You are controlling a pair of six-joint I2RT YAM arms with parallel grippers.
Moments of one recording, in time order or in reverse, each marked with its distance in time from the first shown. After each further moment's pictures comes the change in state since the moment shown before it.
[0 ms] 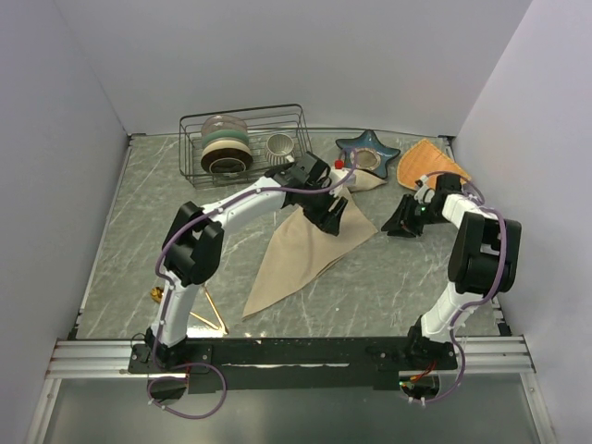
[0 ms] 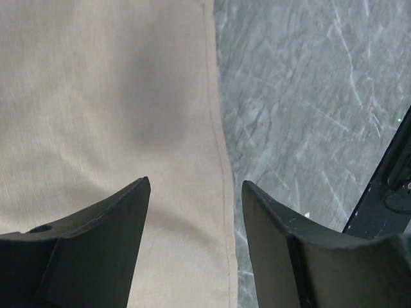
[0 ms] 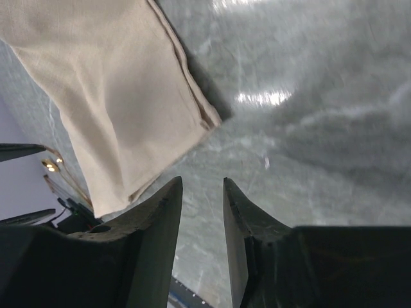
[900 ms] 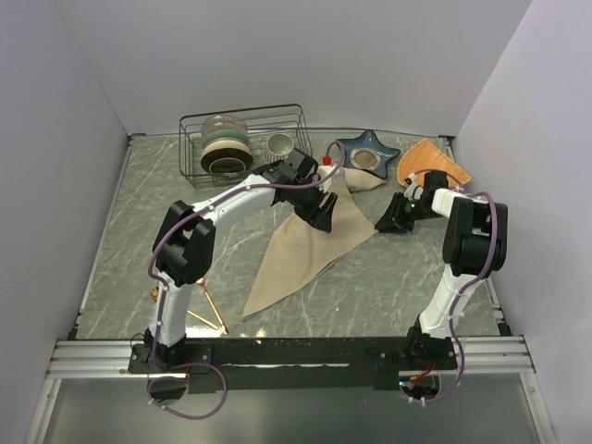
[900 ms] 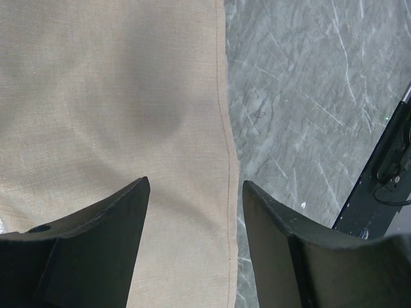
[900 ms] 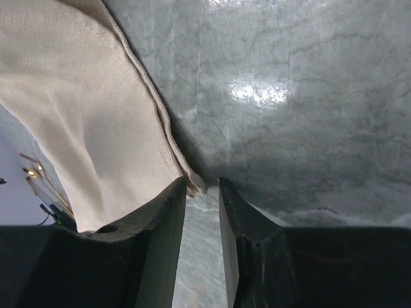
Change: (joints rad) left arm 0.052 -0.050 -0.076 0.016 0.052 -0.018; right arm 0.057 0.174 0.085 0.087 0.018 -0.005
